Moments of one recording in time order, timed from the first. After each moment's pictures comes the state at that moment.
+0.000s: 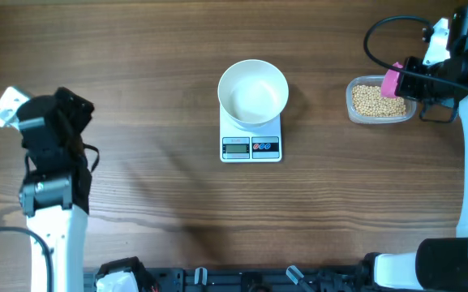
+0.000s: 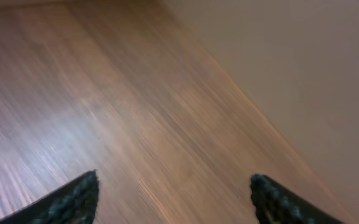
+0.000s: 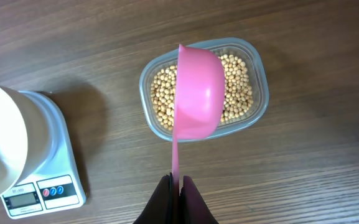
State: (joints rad) left arm 0.21 1.06 0.88 -0.37 -0.31 -0.65; right arm -0.17 1.58 1.66 -1.21 -0.07 0.10
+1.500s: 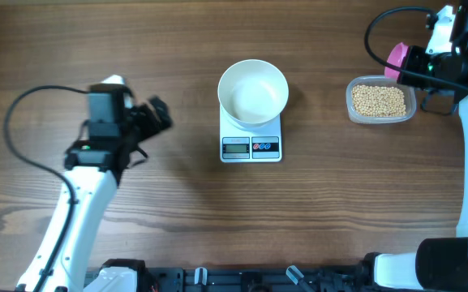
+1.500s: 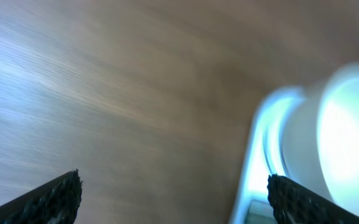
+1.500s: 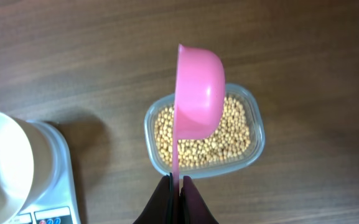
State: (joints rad) left arm -0.10 1.27 0.88 -0.51 0.07 -0.49; right arm -0.17 1.58 1.66 -1.07 -0.07 0.07
